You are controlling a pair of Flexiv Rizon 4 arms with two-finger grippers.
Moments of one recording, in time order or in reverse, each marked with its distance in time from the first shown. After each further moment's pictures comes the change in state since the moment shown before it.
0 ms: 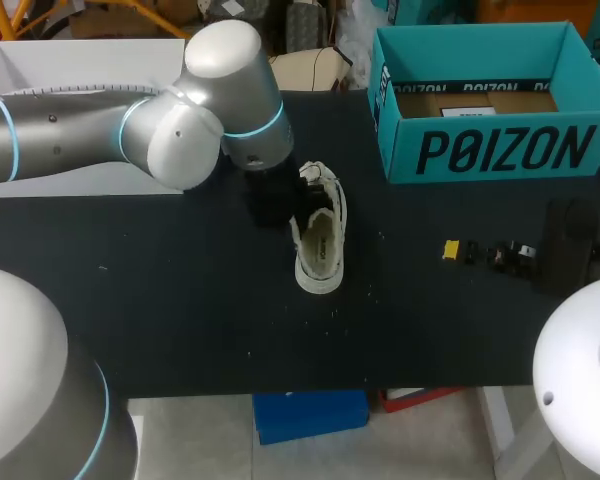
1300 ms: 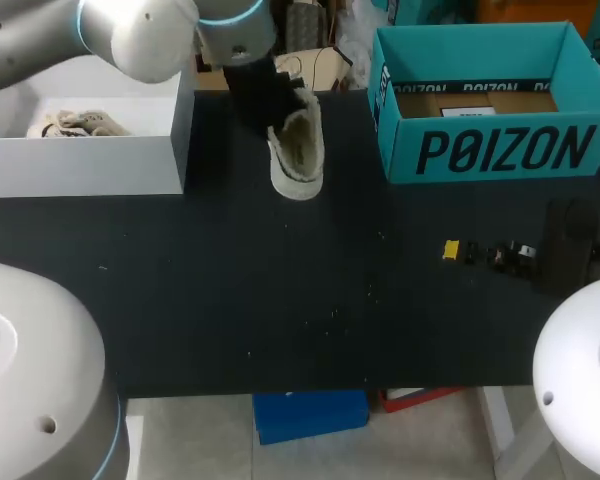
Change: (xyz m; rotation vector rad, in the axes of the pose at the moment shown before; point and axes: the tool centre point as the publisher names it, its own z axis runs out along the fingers) left arm 0.016 0.080 -0.164 -0.150 0.057 -0.300; right arm 0.000 0.000 0.000 0.000 0.000 0.000
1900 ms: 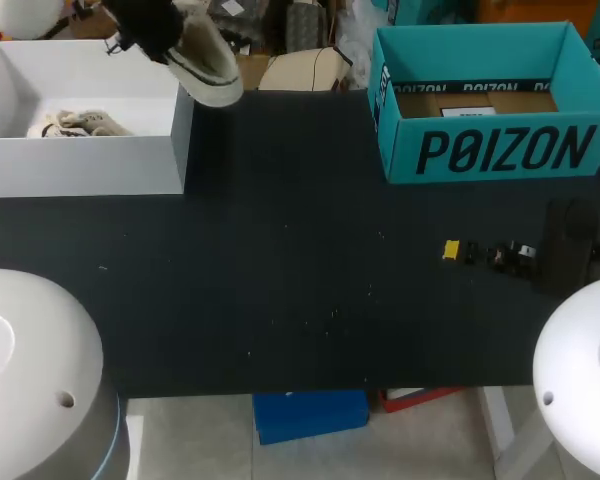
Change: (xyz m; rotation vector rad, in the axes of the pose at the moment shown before) left arm 0.135 0.115 -0.100 -0.200 -0.080 -0.548; right arm 0.000 0.000 0.000 0.000 0.000 0.000
